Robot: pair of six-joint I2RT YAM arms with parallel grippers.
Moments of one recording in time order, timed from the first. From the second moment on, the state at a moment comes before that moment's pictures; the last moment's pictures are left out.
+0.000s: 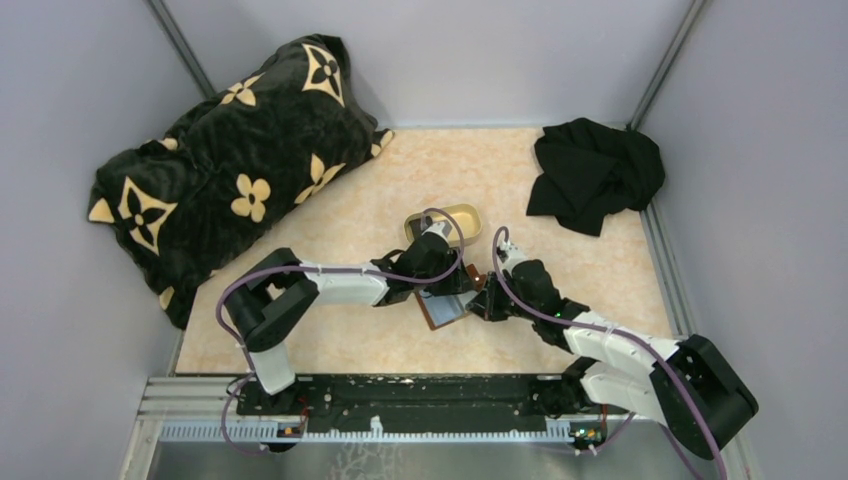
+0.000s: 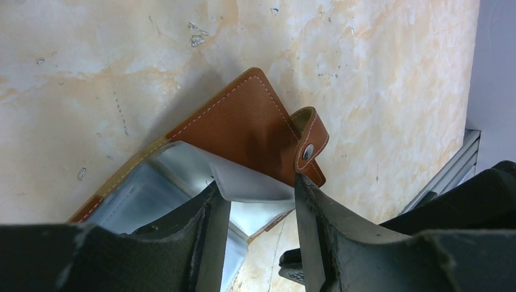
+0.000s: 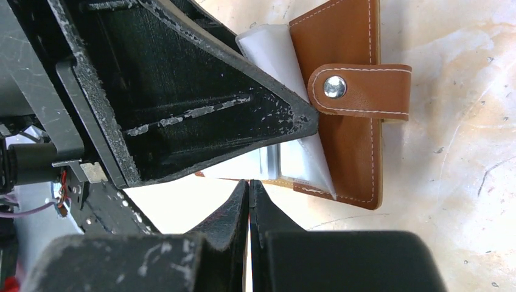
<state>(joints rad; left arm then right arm) -0.96 1.79 0.91 0.22 0.00 -0.90 0.63 1.04 0.26 0.19 -0.25 0.63</state>
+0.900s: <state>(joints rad) -0.96 1.63 0.89 0.11 -0.04 -0.85 0.55 1.35 0.43 0.25 -0.17 0.53</state>
